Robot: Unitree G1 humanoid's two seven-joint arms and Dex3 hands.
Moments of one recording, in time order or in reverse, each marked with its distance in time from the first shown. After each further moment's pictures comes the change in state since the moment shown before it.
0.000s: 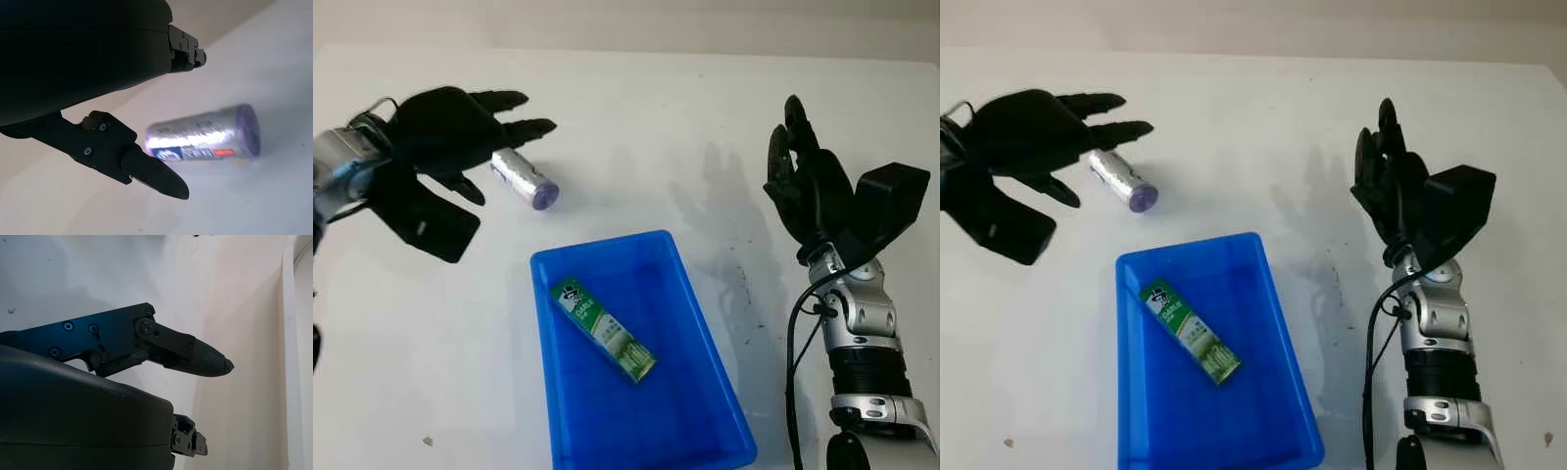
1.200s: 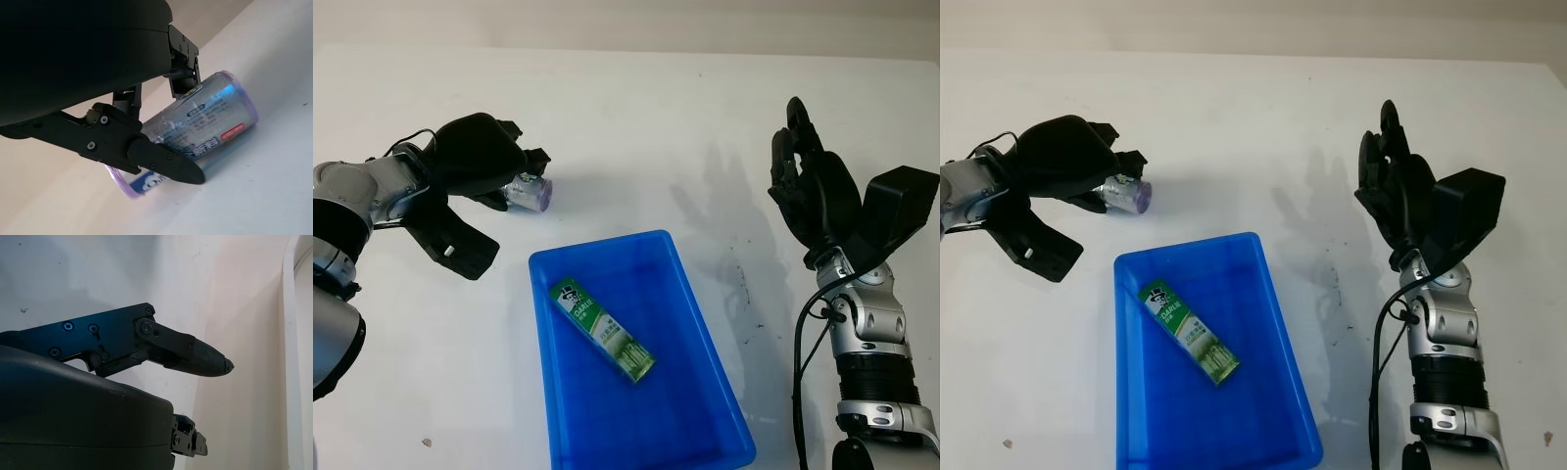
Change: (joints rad) left arm -0.063 -0.072 -0.256 0.159 0.186 0.154 0.388; right arm 0.021 -0.014 -0.011 -0.039 0.008 0.022 0.032
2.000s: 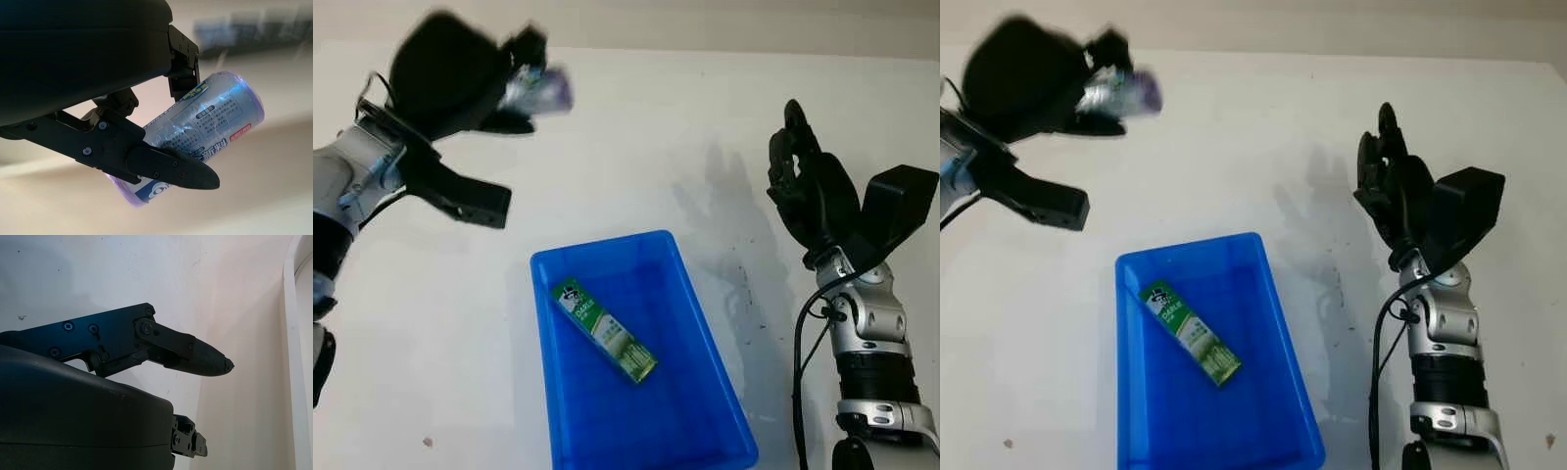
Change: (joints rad) left arm 0.230 0.091 0.458 -0.711 -0.396 0.140 0.012; right arm -0.004 0.000 0.000 0.002 0.020 0.016 0.023
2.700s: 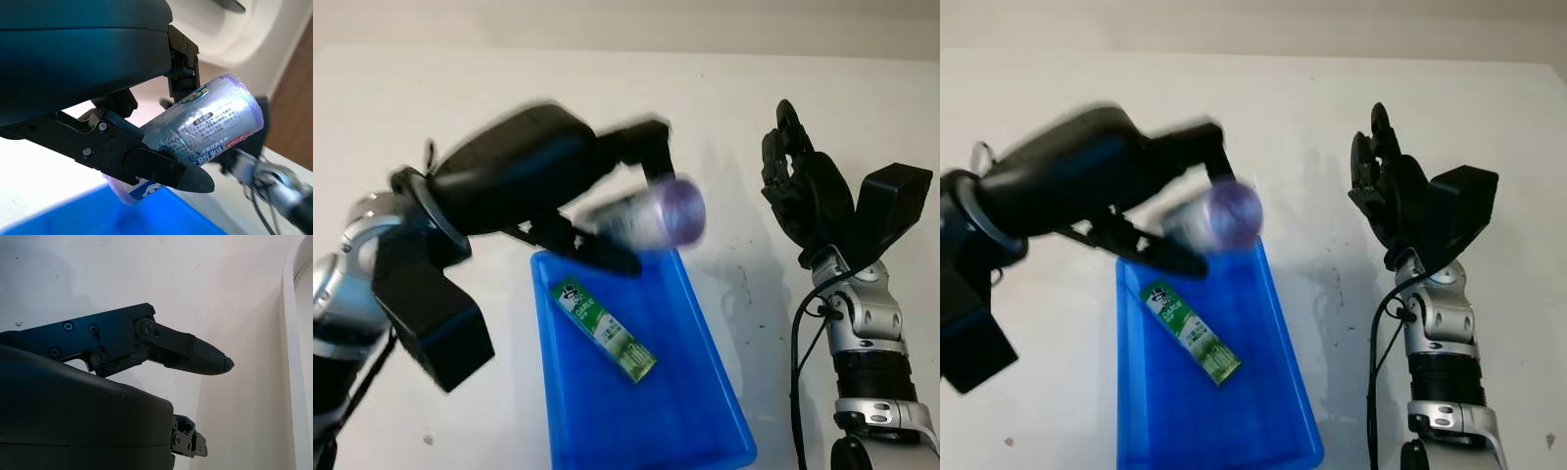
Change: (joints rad) left arm 0.414 -0.111 0.151 -0.686 -0.748 0.085 -0.968; right arm -0.007 0.004 0.017 0.005 -0.003 0.005 -0.003
